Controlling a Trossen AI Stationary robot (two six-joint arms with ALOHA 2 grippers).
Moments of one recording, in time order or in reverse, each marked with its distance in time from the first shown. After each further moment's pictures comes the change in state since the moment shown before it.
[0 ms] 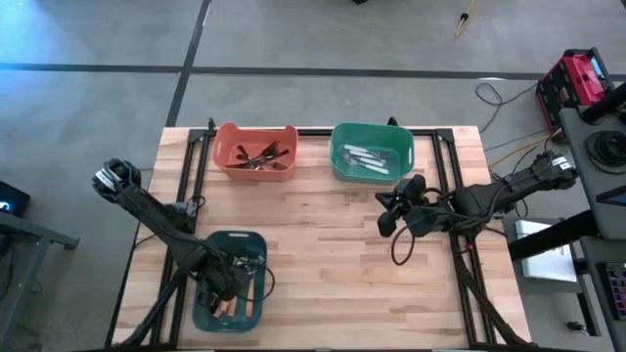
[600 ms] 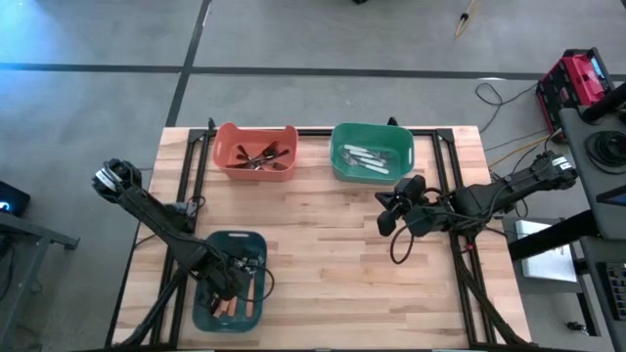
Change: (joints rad) left arm 0.000 0.000 -0.070 0.113 0.021 0.030; right arm -0.001 0.001 0.000 0.000 0.002 0.037
